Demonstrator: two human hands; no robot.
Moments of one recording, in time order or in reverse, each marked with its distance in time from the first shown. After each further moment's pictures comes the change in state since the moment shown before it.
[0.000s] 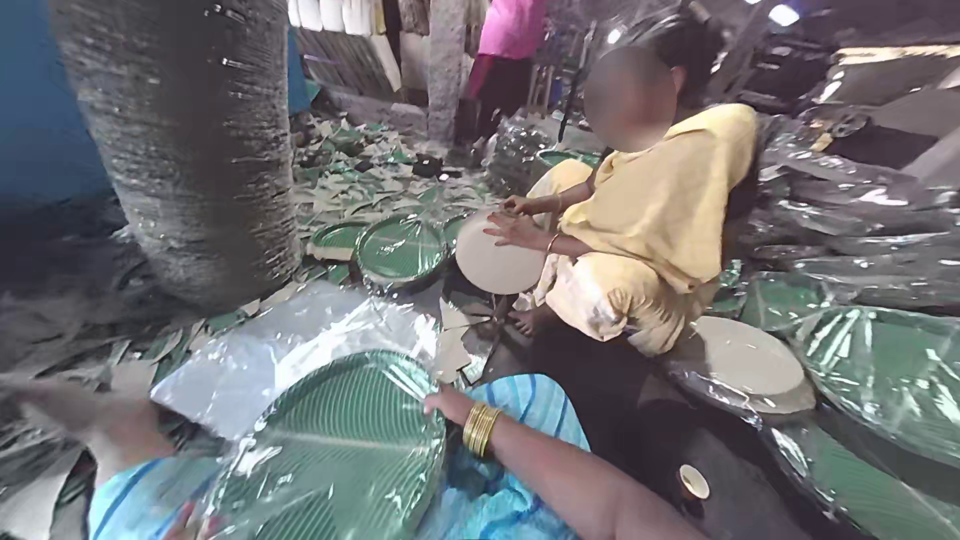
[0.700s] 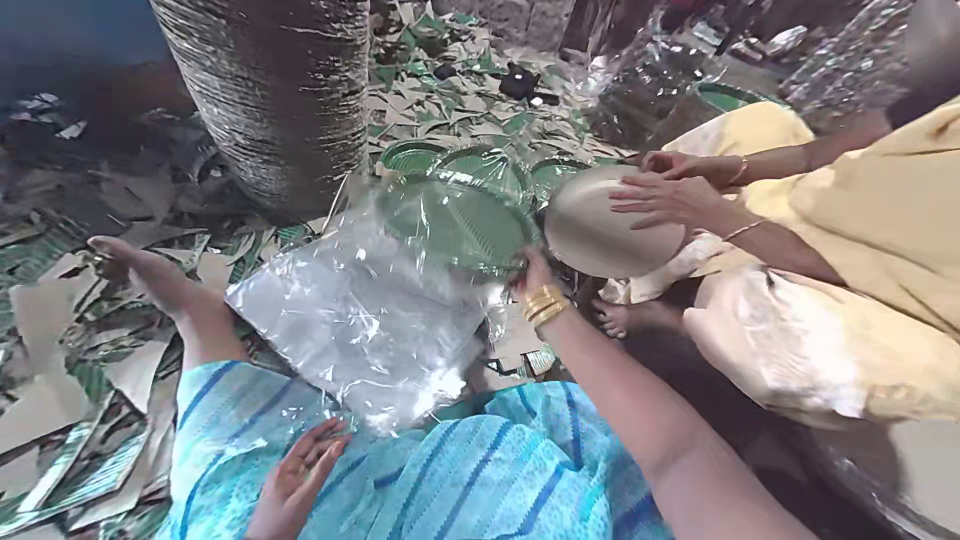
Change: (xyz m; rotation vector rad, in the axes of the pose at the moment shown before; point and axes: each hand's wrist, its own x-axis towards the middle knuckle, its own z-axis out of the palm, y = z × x) left_hand 0.023 -0.051 0.032 -0.049 -0.275 0.045; right_hand 0.162 -0.117 -0.060 0.727 0.543 0.006
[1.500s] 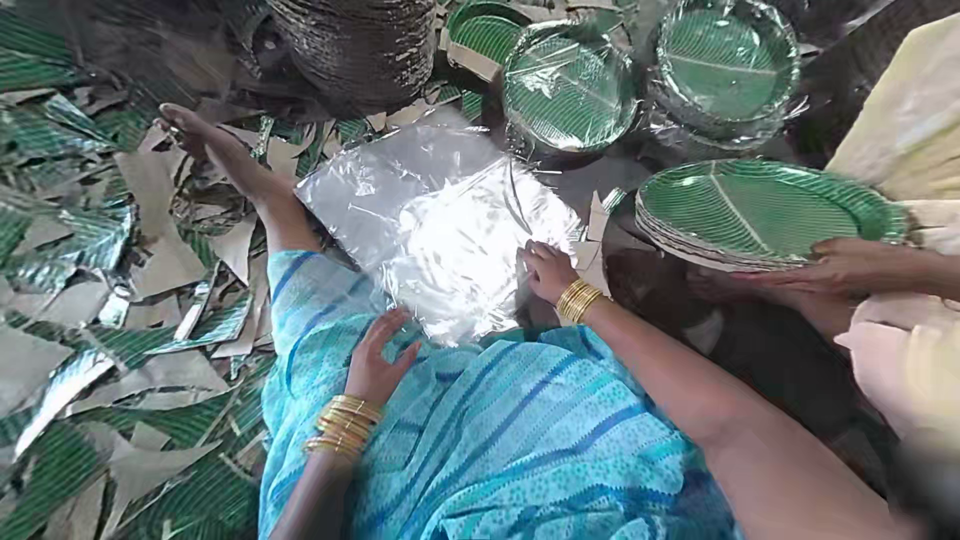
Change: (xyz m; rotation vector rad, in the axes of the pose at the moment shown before) left_hand 0.019 -0.004 0.006 0.308 0.090 0.102; right_hand 0.020 0.132 -0.021 -1.770 -0.801 -0.385
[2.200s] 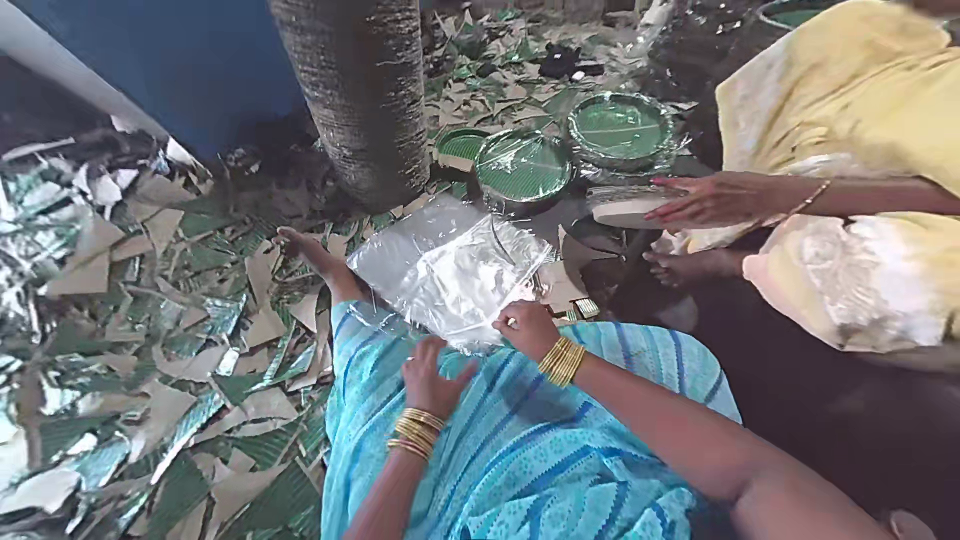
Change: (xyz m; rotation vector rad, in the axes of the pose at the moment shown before) left_hand -0.053 0.086 0.017 0.467 0.002 0.078; right_hand -0.162 -0.088 0.008 0.338 0.407 -0.262
